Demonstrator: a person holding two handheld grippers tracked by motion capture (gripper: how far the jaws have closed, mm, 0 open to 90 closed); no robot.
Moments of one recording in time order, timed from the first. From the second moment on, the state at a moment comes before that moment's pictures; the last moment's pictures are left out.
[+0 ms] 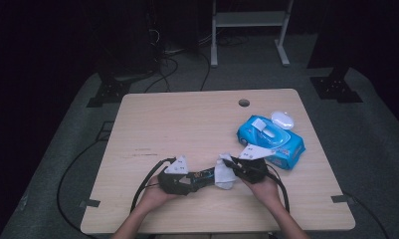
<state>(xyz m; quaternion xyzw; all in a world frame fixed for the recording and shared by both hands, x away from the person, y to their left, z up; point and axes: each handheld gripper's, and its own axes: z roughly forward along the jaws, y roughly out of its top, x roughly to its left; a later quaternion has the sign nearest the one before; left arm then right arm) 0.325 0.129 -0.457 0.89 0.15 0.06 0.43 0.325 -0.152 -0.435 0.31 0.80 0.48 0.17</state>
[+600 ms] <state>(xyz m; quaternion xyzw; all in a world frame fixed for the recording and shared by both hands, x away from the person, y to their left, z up) 0.324 0.129 -0.457 0.89 0.15 0.06 0.43 0.314 -0.144 -0.431 0.30 0.81 0.48 0.15</state>
